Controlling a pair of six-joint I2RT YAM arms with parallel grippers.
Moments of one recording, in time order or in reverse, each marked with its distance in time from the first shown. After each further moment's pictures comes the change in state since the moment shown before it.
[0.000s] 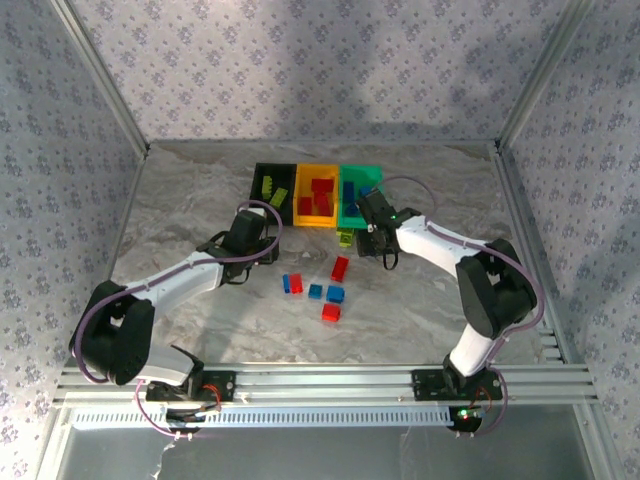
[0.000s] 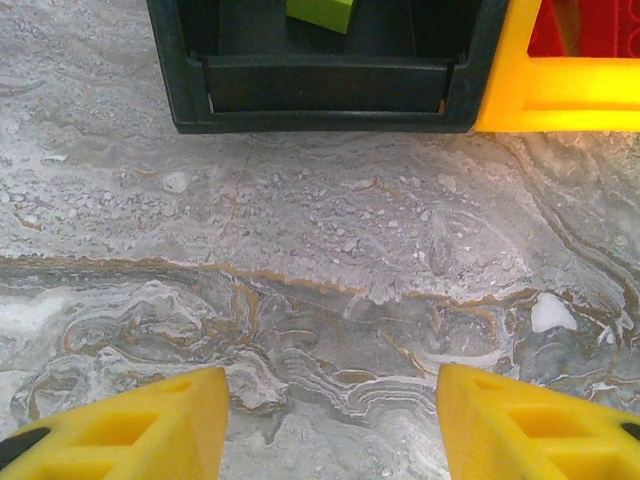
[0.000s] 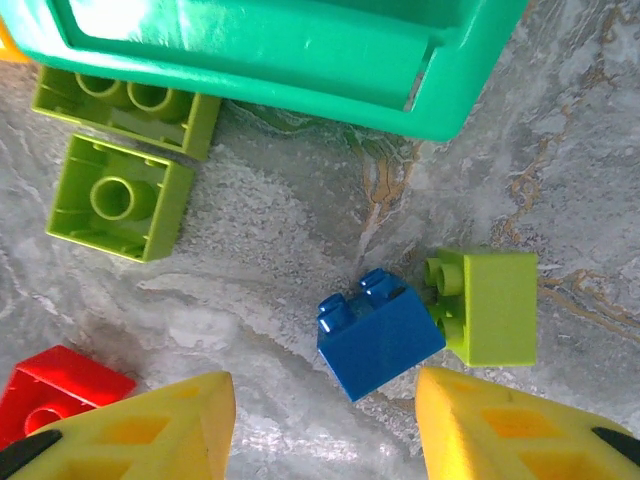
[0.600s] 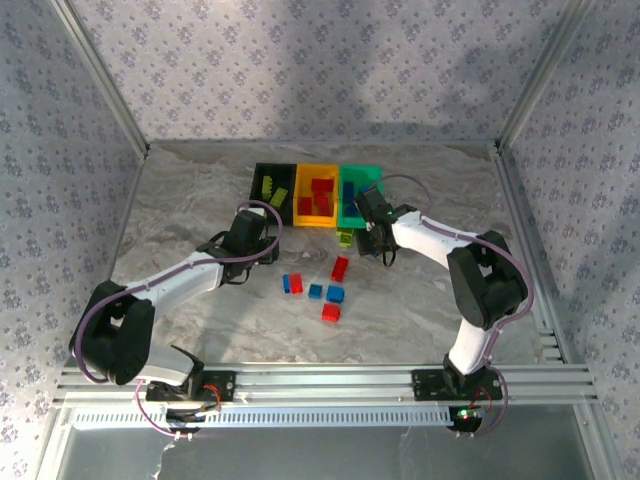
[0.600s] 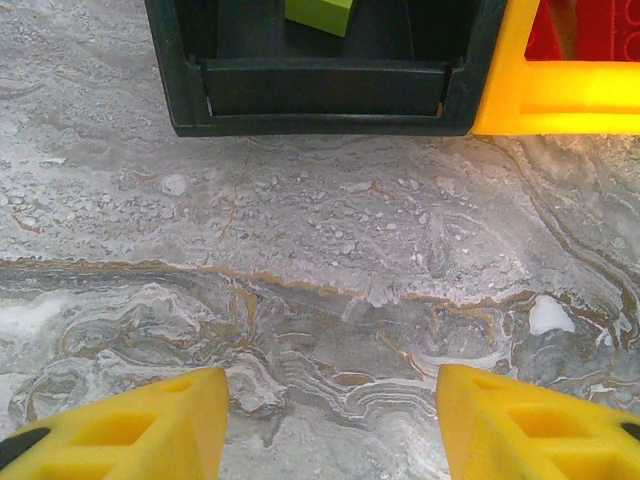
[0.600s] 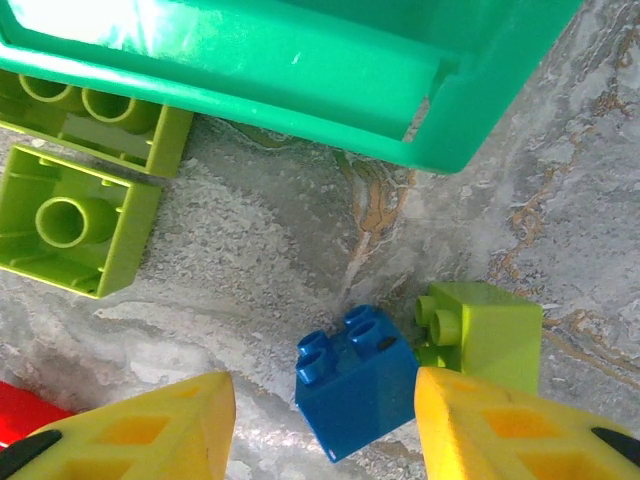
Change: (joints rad) left arm 0.000 0.000 -0.001 0.008 0.000 0.000; right arm -0.019 0.067 0.042 -0.004 0.017 -0.061
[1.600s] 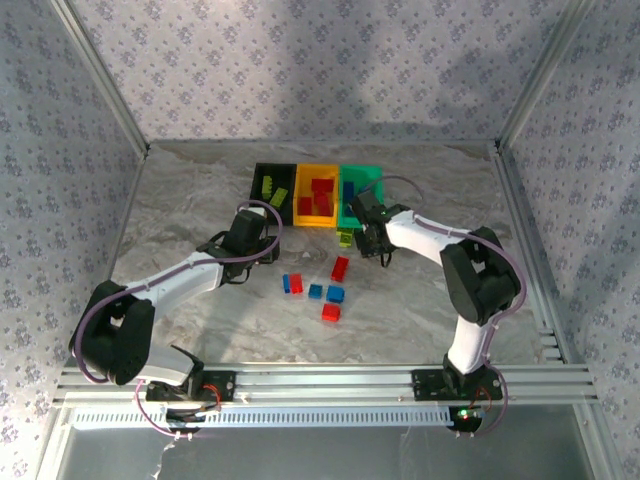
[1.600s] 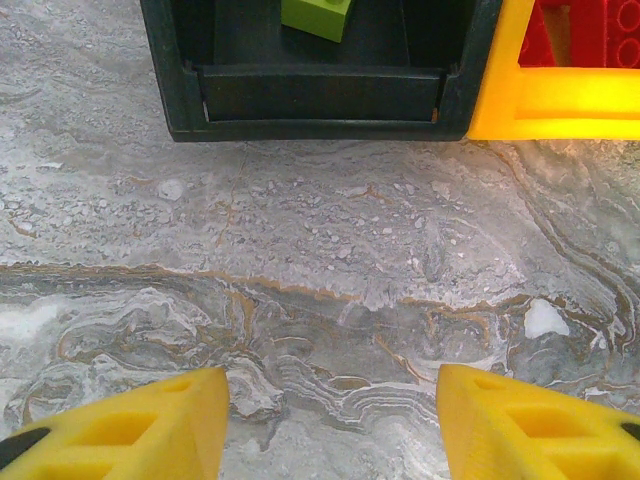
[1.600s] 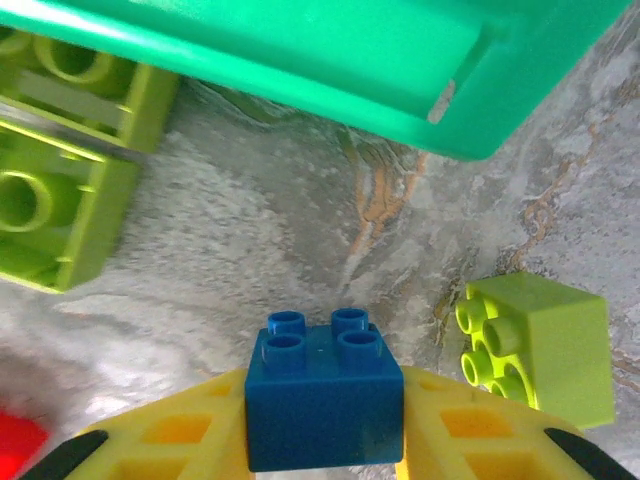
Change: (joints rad) left arm 0.000 0.000 0.000 0.007 0.003 0.000; right arm 0.031 0.030 0.037 -0.045 0.041 -0.022
